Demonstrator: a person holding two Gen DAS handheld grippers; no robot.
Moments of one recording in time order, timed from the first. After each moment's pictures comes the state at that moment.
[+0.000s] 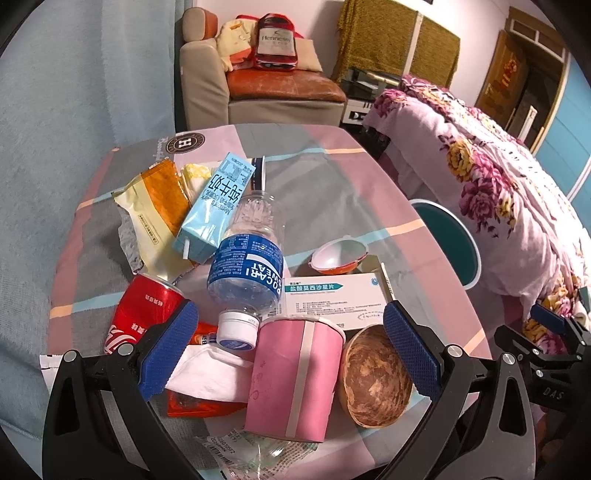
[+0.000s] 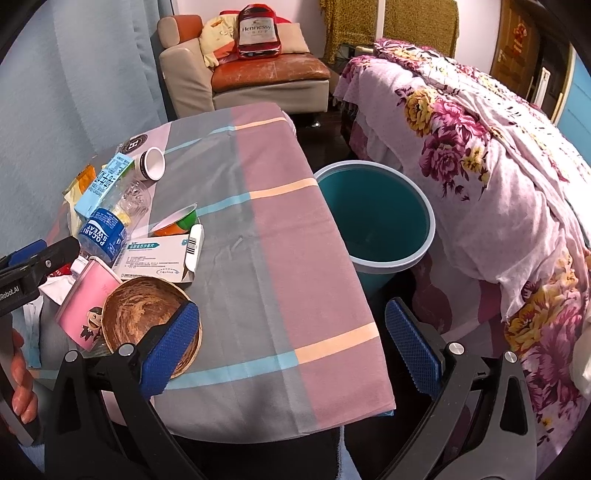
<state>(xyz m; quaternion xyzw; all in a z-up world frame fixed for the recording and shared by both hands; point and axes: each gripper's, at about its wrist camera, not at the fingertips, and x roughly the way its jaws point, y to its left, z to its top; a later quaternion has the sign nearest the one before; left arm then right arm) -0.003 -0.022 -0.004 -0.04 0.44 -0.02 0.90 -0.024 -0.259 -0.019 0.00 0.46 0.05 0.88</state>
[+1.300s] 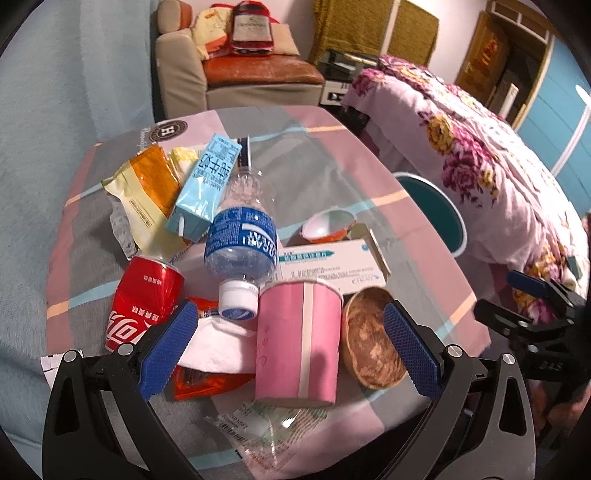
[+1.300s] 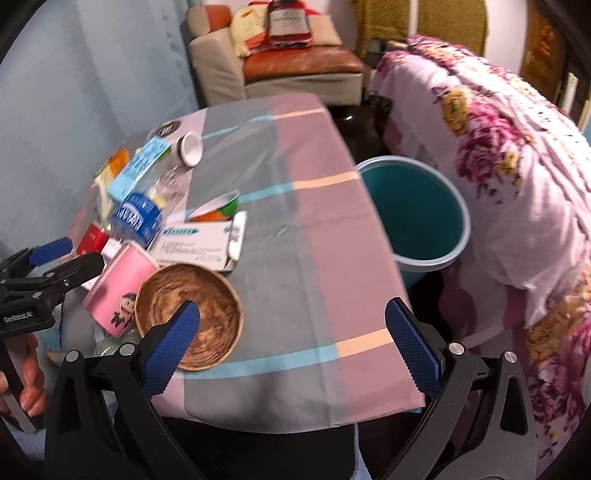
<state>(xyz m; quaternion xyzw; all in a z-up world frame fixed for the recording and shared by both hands) -0.016 -0.007 -0.010 -0.03 0.48 -0.07 0.88 -0.023 -0.230 -0.030 0.00 0.49 0.13 0.86</state>
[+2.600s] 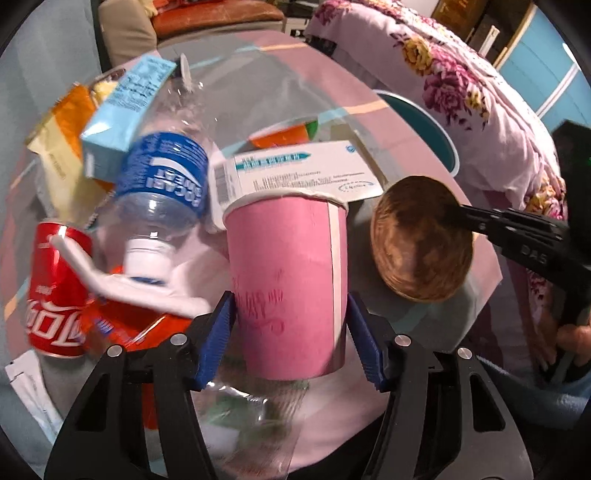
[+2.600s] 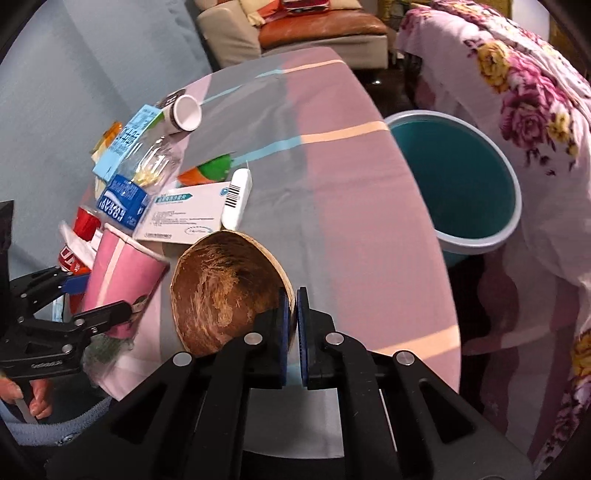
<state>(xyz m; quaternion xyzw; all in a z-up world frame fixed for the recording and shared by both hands) -0.005 -0.038 -0.082 0.00 0.57 -0.13 0.81 0.012 -0.250 -0.083 0.03 0.54 0.17 0.82</state>
